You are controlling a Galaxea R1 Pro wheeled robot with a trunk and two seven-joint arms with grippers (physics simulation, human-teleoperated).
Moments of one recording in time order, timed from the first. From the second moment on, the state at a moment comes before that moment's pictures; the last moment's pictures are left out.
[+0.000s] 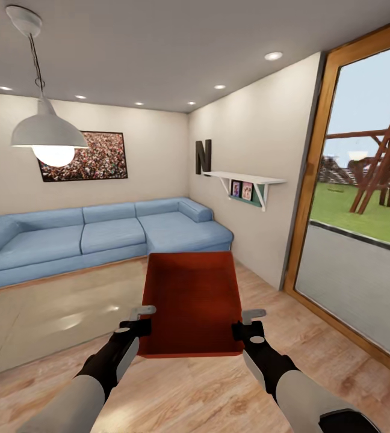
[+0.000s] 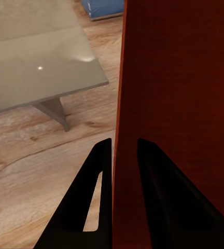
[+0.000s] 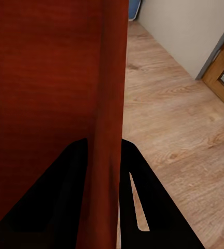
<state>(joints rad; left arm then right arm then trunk) -0.66 -0.08 -0.08 -0.54 0.12 0.23 0.19 -0.73 0.12 0.12 -0.29 0.05 -0.01 -0.21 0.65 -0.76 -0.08</state>
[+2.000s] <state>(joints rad) -0.66 -0.08 -0.08 -0.54 0.12 0.24 0.19 -0.73 0.12 0.12 -0.29 0.05 -0.01 -0.21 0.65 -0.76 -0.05</state>
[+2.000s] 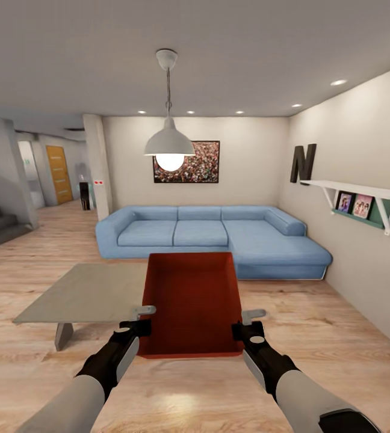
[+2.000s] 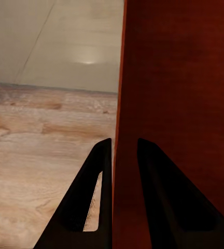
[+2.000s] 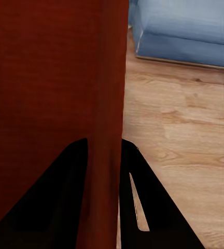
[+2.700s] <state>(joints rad) -0.66 -0.08 -0.07 -0.54 0.12 0.24 0.19 -0.73 0.12 0.12 -0.29 0.05 -0.01 -0.21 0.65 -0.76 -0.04</state>
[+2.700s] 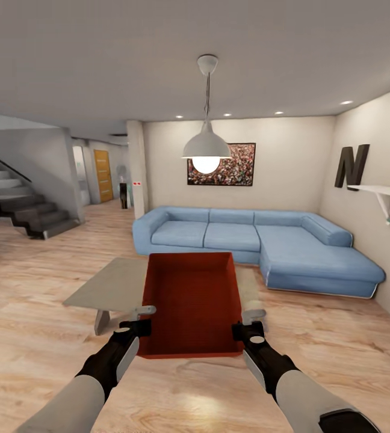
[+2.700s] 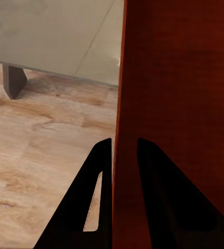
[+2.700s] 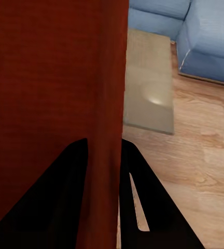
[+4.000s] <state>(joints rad) -0.66 -0.08 -0.08 -0.54 0.12 0.24 0.19 -0.73 0.12 0.12 -0.29 0.05 -0.01 -0.21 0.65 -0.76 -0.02</state>
